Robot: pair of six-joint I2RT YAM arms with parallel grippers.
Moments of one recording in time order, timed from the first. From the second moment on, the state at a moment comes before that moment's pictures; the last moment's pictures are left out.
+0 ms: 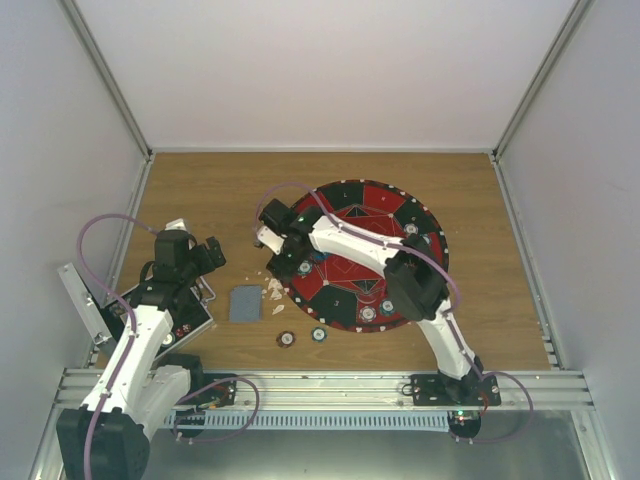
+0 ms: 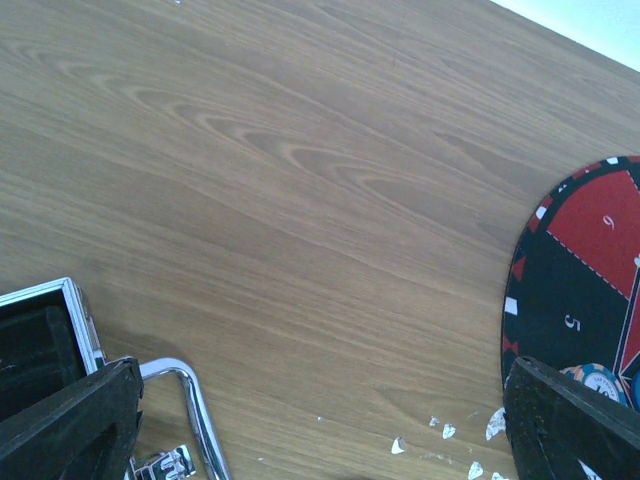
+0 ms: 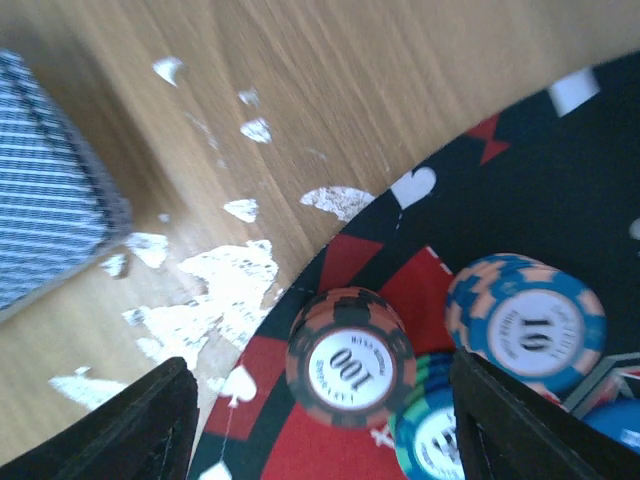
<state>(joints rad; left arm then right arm) -0.04 0.85 0.60 -0.43 -0.09 -0.42 0.91 2.23 1.86 -0.91 -0.10 -0.15</state>
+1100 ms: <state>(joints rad) -0.08 0.92 0.60 -0.43 -0.05 -0.41 1.23 1.92 1.27 -0.65 -0.13 -0.04</state>
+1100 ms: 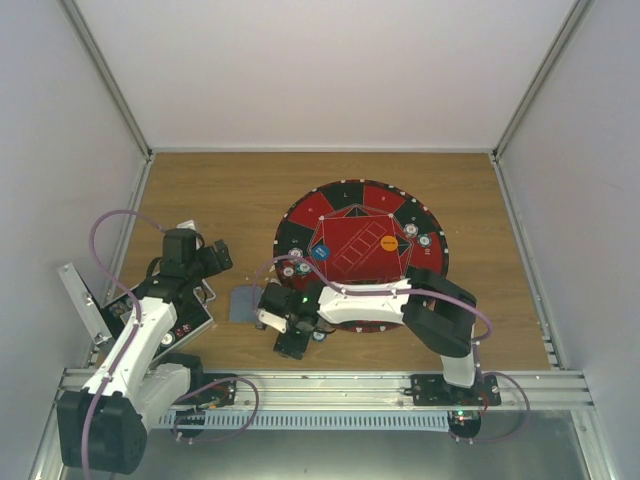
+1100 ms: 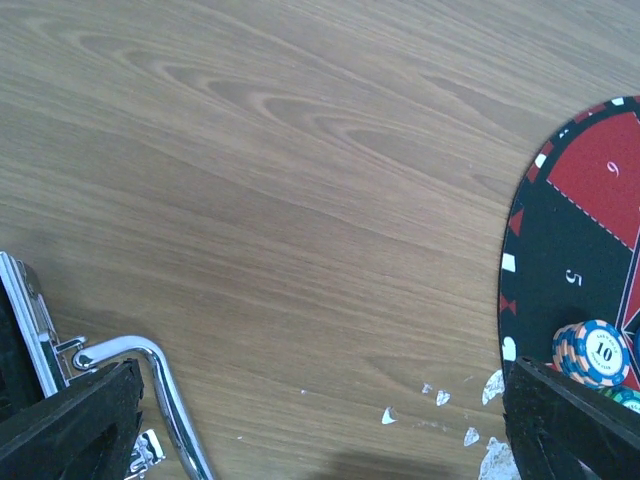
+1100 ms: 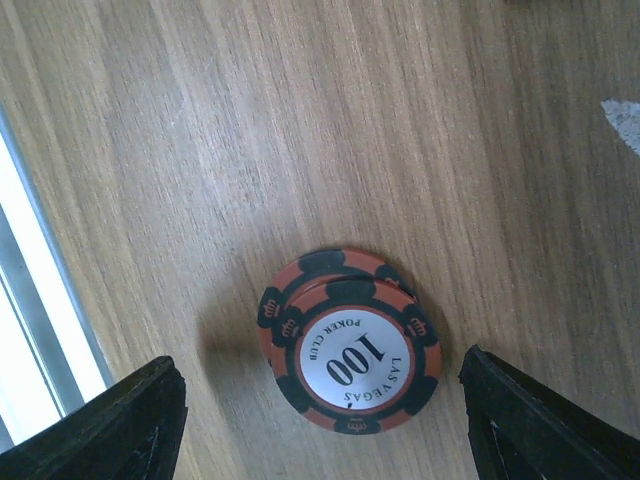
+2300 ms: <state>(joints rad) -0.10 0.92 0.60 -0.43 -0.05 -0.41 1.26 1.97 1.31 -0.62 -0.03 0.04</state>
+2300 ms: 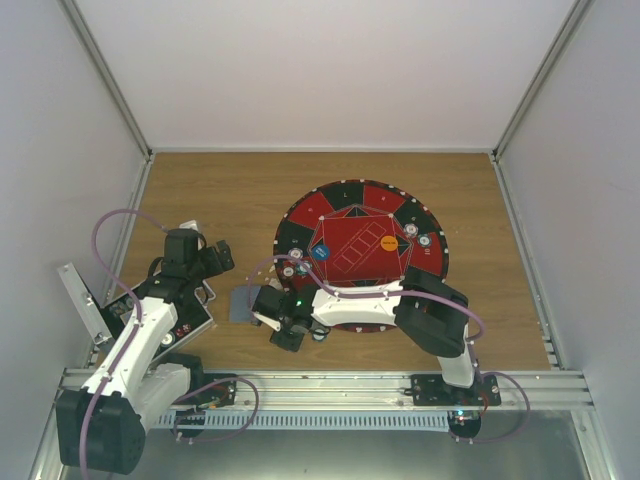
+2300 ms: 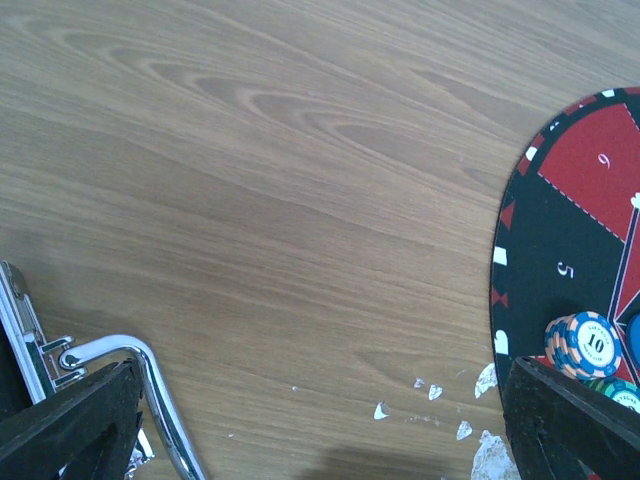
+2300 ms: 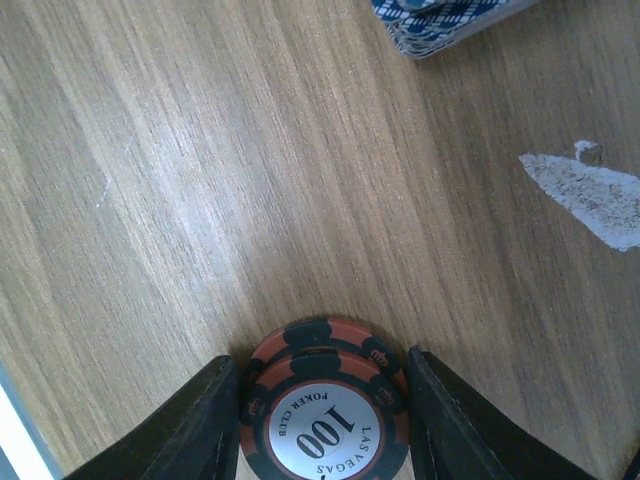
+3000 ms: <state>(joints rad) -0.10 0.93 0.60 -0.43 -0.08 -0.41 1.15 1.95 1.34 -0.72 -0.05 0.02</state>
